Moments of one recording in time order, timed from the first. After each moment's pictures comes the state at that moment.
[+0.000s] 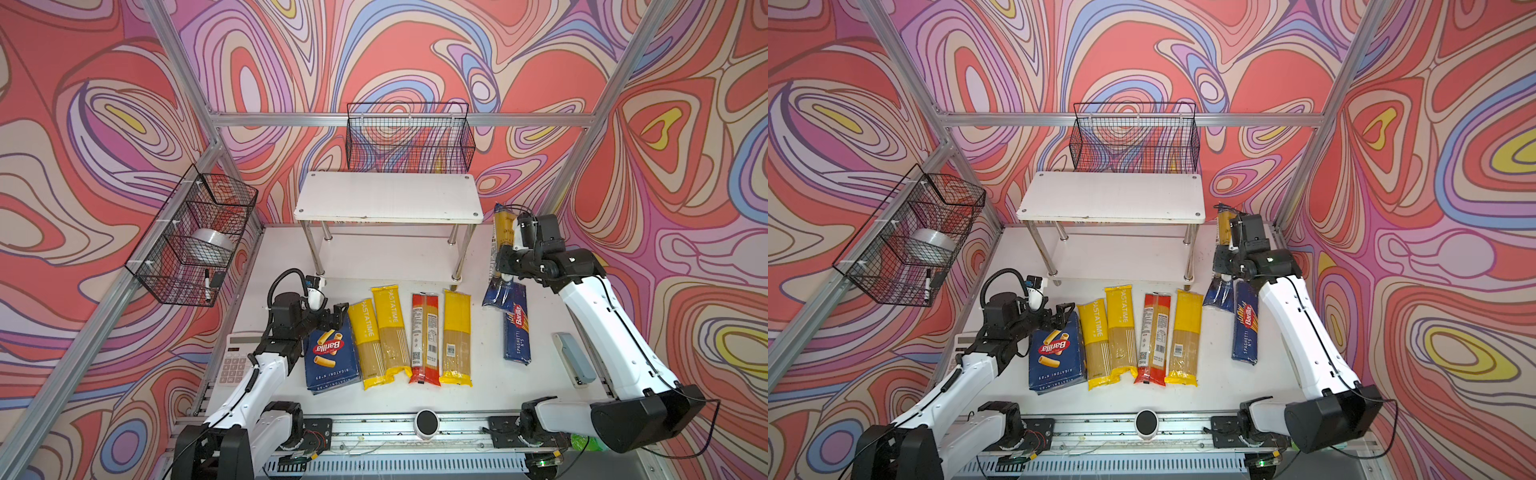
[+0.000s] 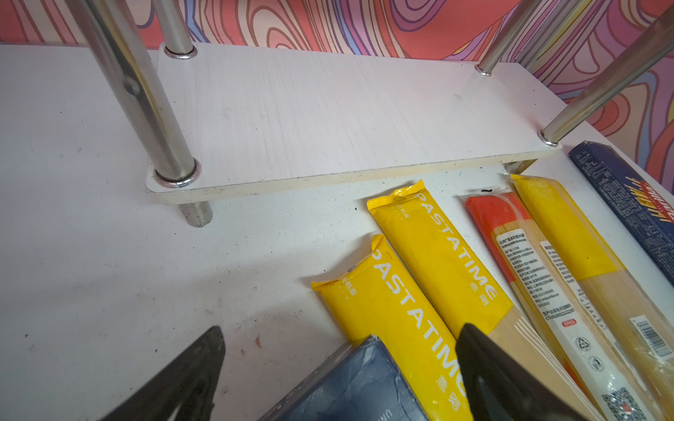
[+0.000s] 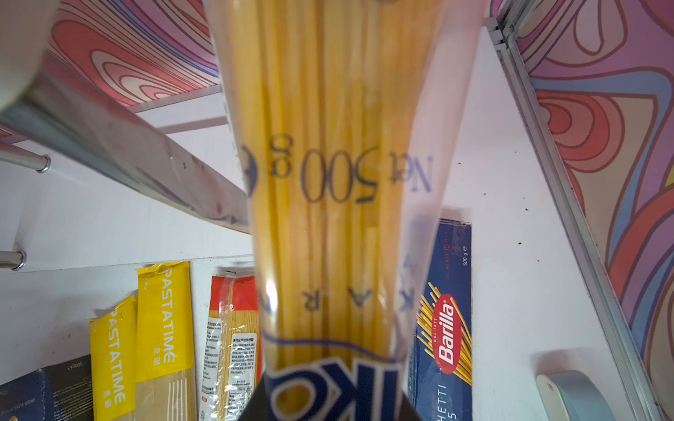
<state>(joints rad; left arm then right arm) -0.06 1.00 0.43 0.06 0.37 -0.06 0.19 1.33 1.48 -0.96 0.09 0.34</state>
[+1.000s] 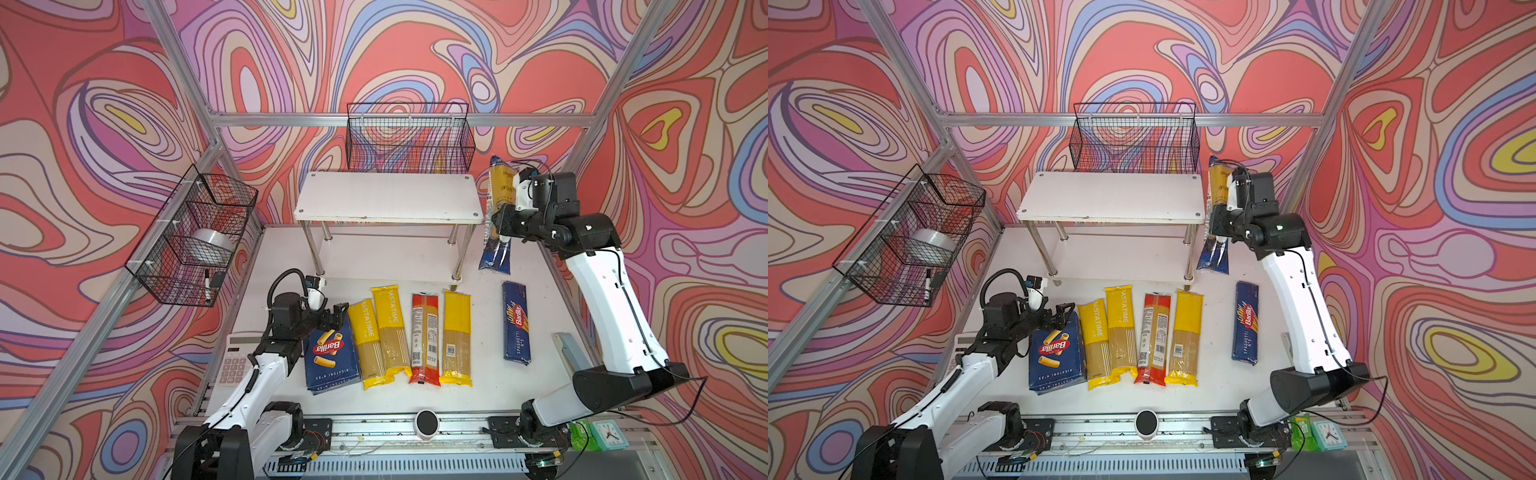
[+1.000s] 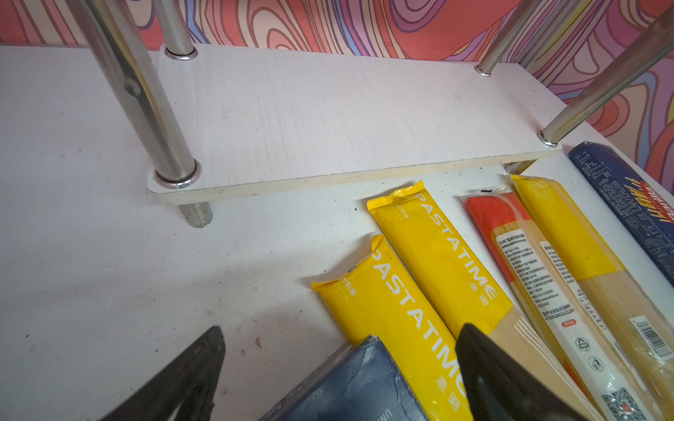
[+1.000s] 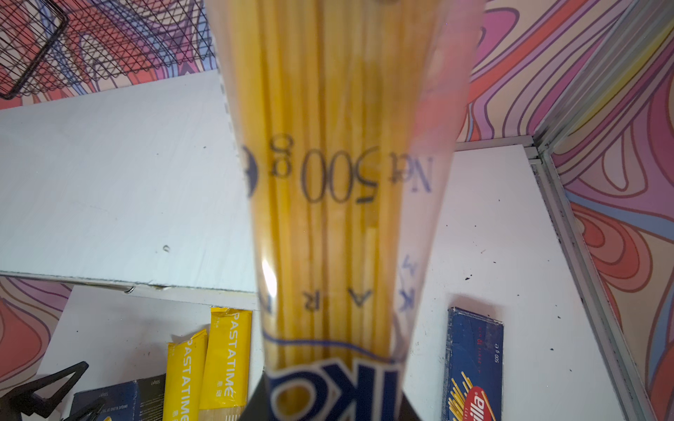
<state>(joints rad) -0.06 1.00 0.43 0.06 0.37 -0.06 0.20 1.54 1.99 -1.06 -0.01 0.27</state>
